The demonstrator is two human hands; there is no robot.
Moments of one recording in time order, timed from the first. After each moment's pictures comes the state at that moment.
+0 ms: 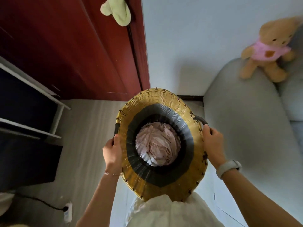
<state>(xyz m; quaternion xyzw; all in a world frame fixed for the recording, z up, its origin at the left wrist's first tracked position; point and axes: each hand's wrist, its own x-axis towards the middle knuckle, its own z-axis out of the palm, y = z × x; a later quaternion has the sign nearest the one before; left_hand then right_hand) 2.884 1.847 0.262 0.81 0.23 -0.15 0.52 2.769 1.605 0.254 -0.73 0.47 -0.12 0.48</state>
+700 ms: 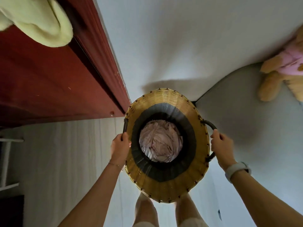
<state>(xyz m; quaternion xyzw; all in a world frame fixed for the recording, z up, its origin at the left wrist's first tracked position) 3.160 1.652 0.099 0.84 0.10 -0.33 0.41 2.970 1.436 0.109 -0.63 0.63 -0.09 0.46</state>
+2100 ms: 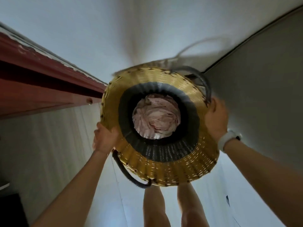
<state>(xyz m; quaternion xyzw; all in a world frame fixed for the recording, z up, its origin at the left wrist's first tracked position) 3.212 1.577 -0.075 0.90 0.09 -0.41 0.12 3.031 1.333 -0.075 -0.73 0.59 -0.04 0.36</state>
